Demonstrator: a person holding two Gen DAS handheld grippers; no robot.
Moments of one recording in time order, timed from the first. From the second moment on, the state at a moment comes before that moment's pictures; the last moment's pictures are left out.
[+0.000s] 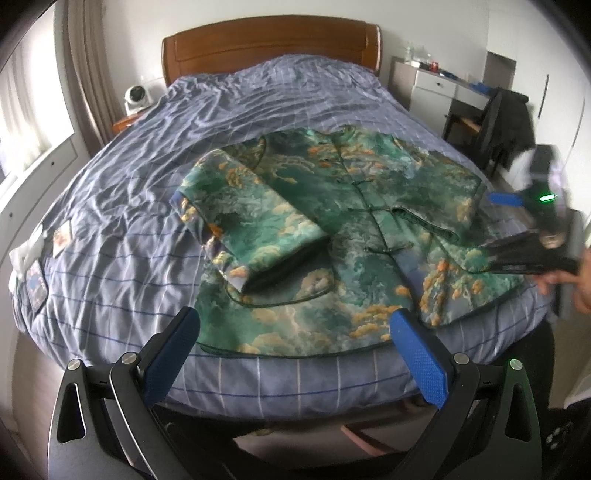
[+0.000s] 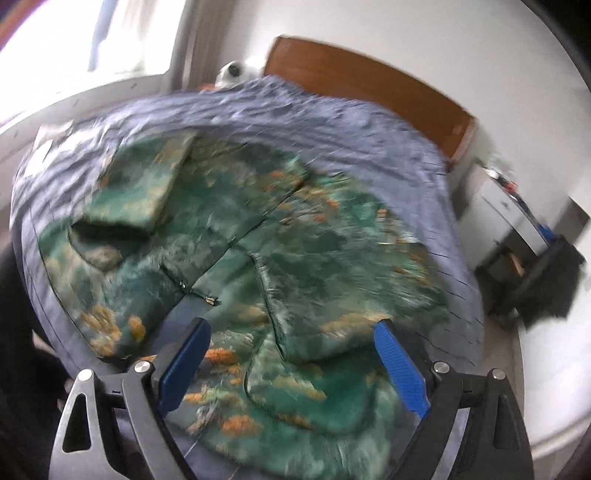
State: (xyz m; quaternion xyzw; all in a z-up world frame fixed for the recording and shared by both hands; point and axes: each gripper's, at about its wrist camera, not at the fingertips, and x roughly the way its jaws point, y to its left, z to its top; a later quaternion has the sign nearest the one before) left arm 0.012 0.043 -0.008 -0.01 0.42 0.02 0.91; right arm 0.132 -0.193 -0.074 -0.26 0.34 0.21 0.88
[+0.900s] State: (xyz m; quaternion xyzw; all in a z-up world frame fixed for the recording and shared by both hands) left arm 0.002 0.056 -0.014 -0.03 0.43 0.03 0.90; right arm 0.215 -0.181 -0.155 -0.30 0.42 0.21 0.83
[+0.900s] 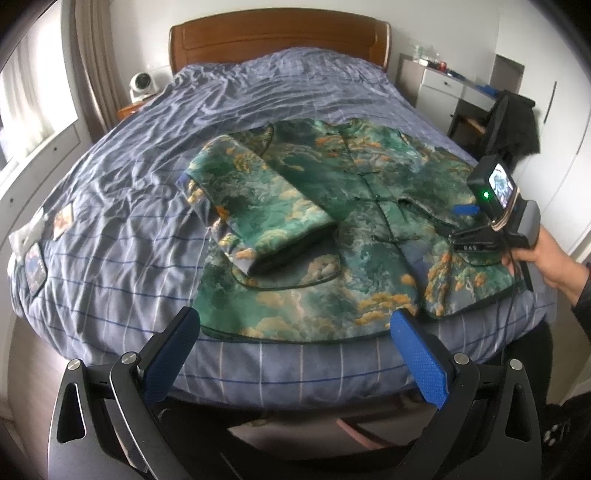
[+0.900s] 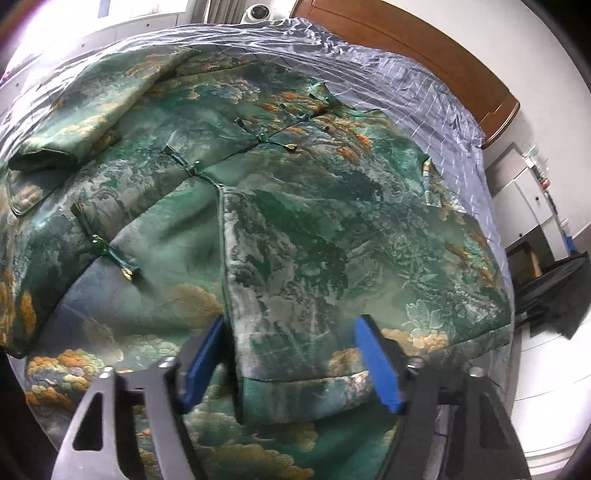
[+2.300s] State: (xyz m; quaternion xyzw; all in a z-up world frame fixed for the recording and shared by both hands) left arm 0.005 0.045 -0.008 0.00 0.42 0.03 0.91; right arm 0.298 -0.533 -0.003 0.11 0.28 -0.15 0.94
